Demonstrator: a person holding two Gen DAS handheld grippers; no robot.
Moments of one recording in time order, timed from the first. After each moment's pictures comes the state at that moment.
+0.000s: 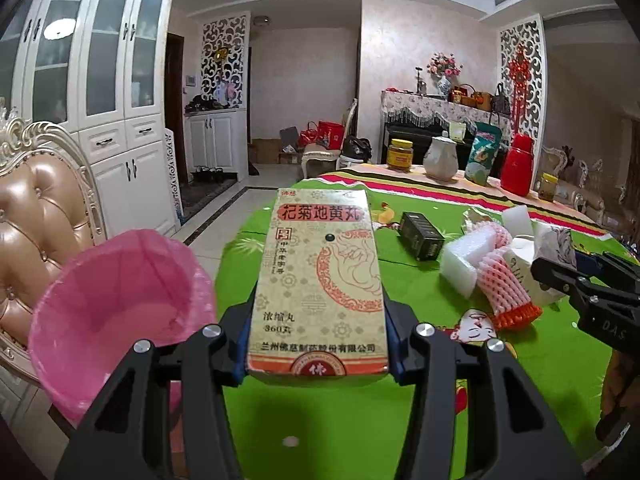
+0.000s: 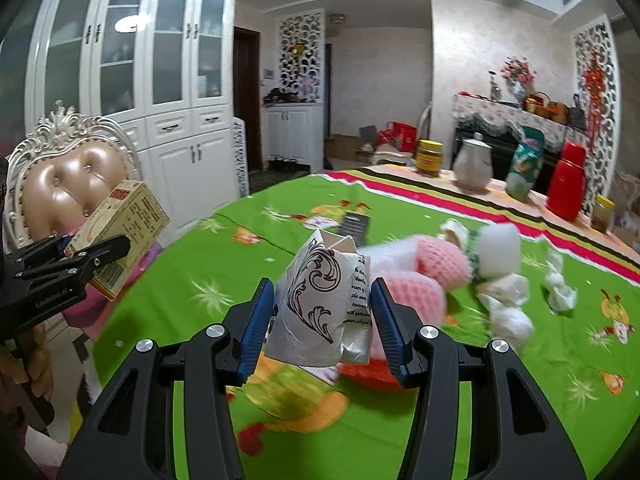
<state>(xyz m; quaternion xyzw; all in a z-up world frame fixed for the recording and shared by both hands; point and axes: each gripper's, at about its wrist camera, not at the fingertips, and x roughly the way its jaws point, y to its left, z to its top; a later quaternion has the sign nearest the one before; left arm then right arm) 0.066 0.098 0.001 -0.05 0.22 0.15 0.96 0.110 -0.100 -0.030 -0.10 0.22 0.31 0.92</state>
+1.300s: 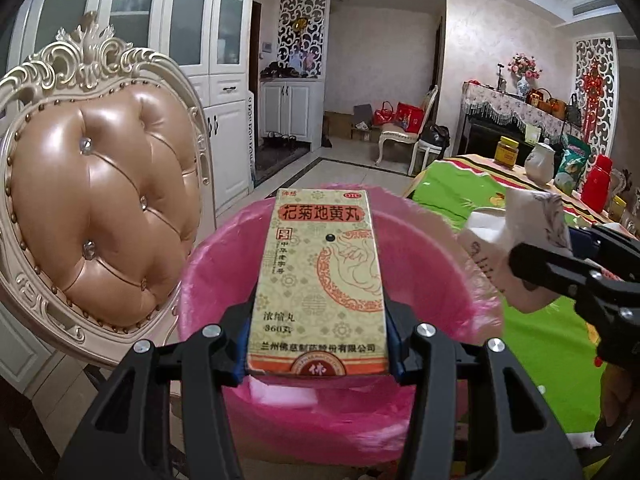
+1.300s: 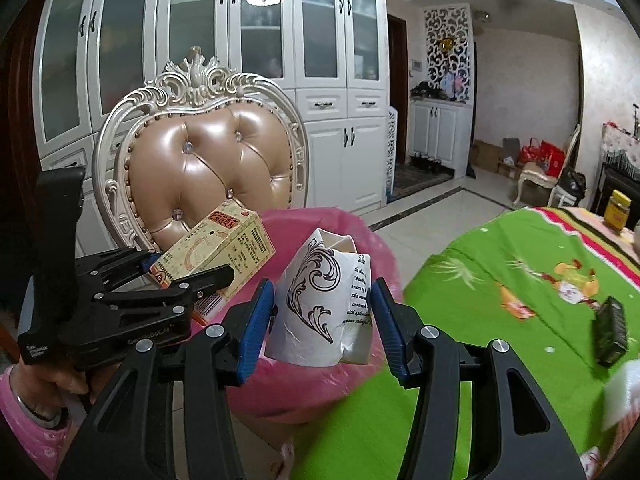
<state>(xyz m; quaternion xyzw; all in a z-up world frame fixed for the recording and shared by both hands) -0.021 0.305 -0.030 -0.10 0.26 0.26 0.92 0.044 0.156 -0.041 -0.15 0.23 0.53 0.80</state>
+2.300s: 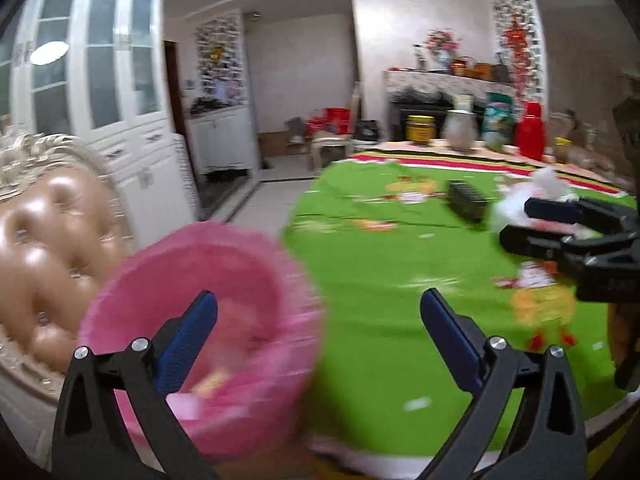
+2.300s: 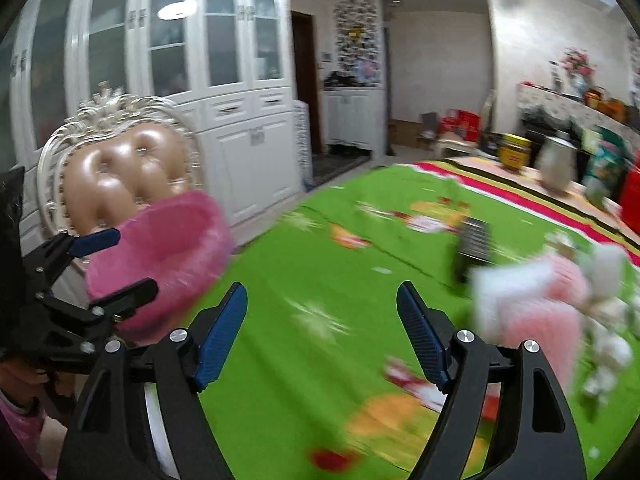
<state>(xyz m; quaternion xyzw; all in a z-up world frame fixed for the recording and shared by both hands) 0.038 0.153 -0.014 0.00 0.26 0.14 0.96 0.110 -0.023 -0.042 -0.10 0.26 0.39 0.88</state>
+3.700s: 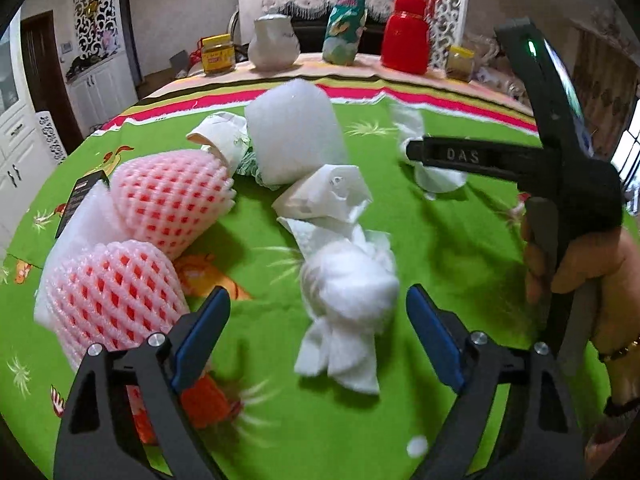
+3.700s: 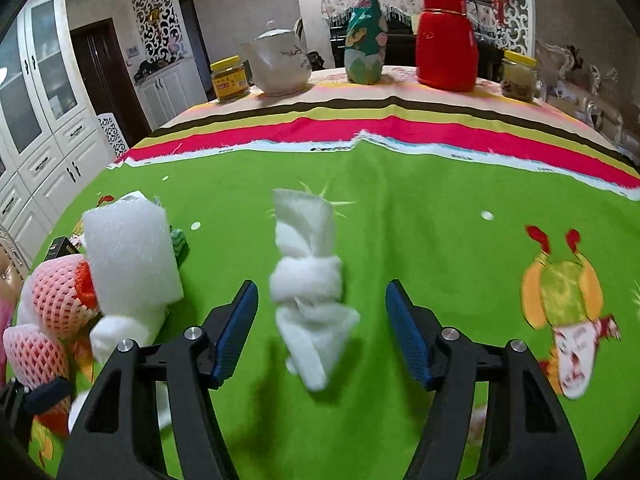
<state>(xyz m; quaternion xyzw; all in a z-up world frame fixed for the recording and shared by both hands) 0.343 -0.196 -0.073 0.01 0.42 -0.01 0.91 0.401 -0.322 -0.091 -0.01 0.40 0.14 0.91</state>
